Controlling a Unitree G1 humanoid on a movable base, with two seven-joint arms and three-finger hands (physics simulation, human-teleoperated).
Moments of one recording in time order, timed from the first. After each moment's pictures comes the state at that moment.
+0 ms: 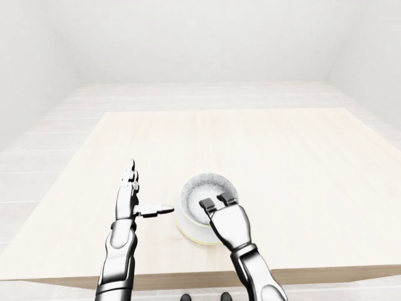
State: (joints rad) left arm -0.02 0.09 0.16 0.11 0.01 -0.09 -0.04; right arm 0.21 -0.04 0.49 -0.13 -1.53 0.09 -0.14
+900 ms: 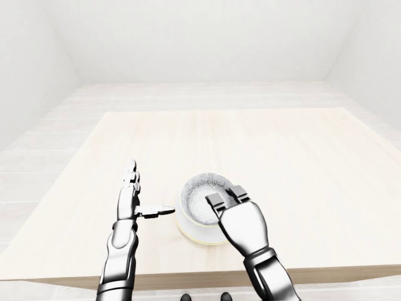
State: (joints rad) left arm -0.02 0.09 0.15 0.13 0.01 -0.09 -0.04; right arm 0.31 -0.10 0.52 -0.50 -1.64 0.09 0.05
